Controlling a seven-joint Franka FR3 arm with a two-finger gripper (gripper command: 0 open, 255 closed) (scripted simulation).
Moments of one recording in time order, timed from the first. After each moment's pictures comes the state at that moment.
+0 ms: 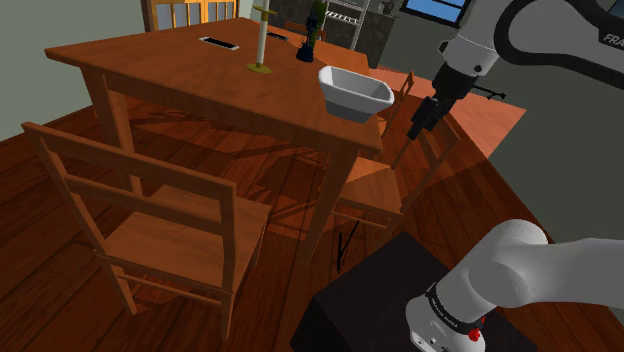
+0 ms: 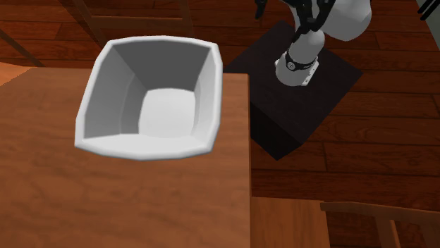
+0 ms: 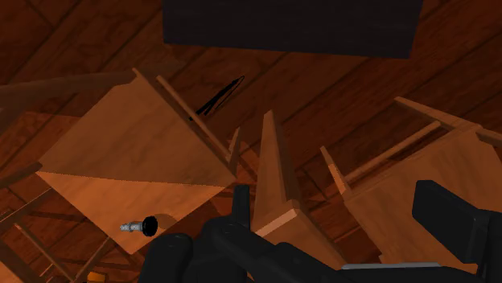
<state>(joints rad) 0.02 -0.83 0.01 -2.33 -0.05 1.58 -0.06</state>
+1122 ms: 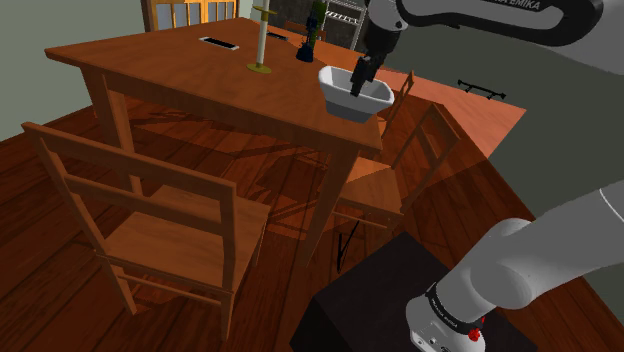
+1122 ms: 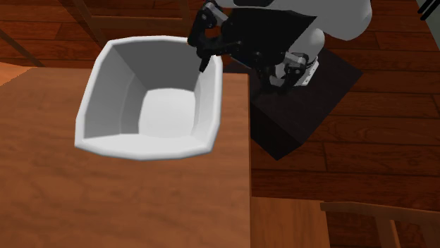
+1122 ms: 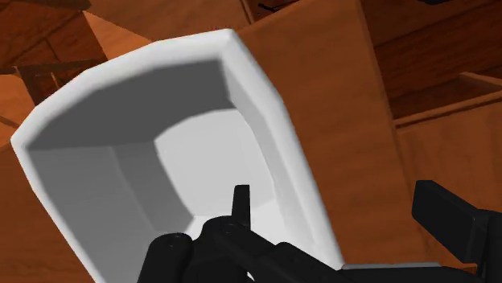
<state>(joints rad) 0.07 -0.30 0.11 -1.87 -0.21 1.71 -0.19</state>
